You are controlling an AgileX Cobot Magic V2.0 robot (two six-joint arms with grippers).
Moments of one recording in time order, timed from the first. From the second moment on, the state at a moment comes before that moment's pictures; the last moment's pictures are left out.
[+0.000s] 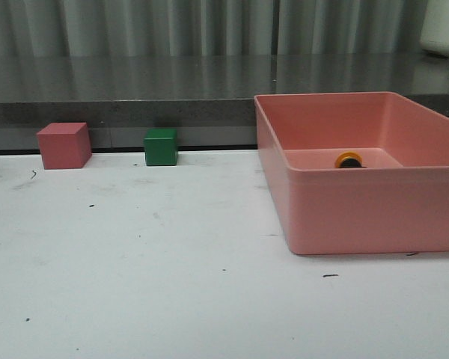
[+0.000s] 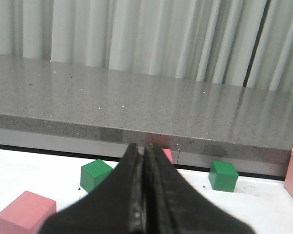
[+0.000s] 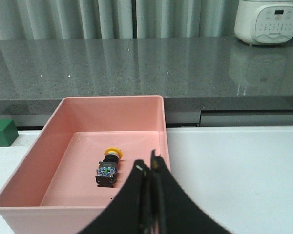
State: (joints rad) left arm 0.03 0.29 -0.32 -0.07 0.09 -0.05; right arm 0.02 0.29 -0.40 -0.03 0.29 0.10
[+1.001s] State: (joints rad) left arm 0.03 0.33 -0.33 -0.08 -0.03 -0.05; right arm 0.02 0.39 -0.42 -0.03 0.24 0.10
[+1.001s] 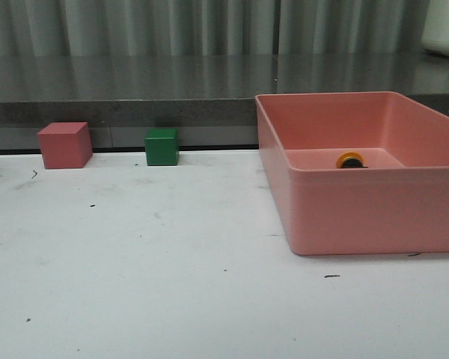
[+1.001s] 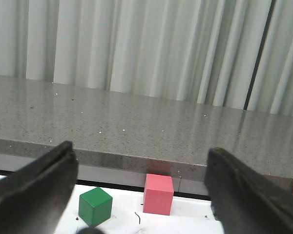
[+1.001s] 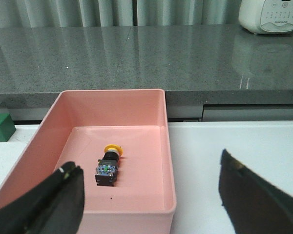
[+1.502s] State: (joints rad) left arm 0.03 0.33 -0.33 -0.08 -0.03 -0.05; right arm 0.15 1.06 -0.74 0.07 0.21 0.10
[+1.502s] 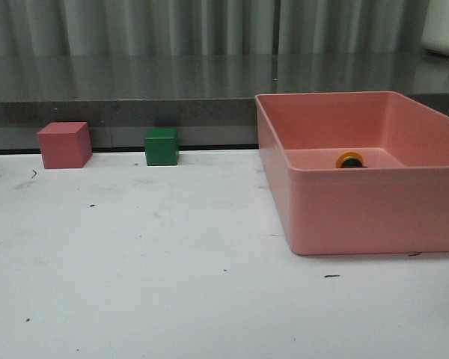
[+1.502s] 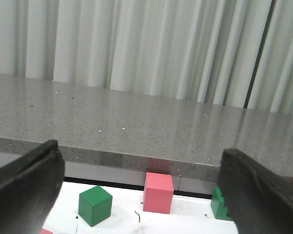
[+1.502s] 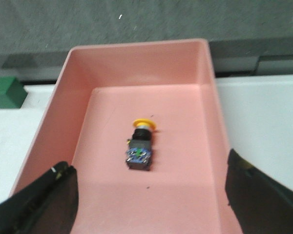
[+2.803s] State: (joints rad) left arm 0.03 0.33 -0.33 -0.08 -0.02 -0.05; right arm 0.15 2.11 -1.58 0.08 0.73 0.21
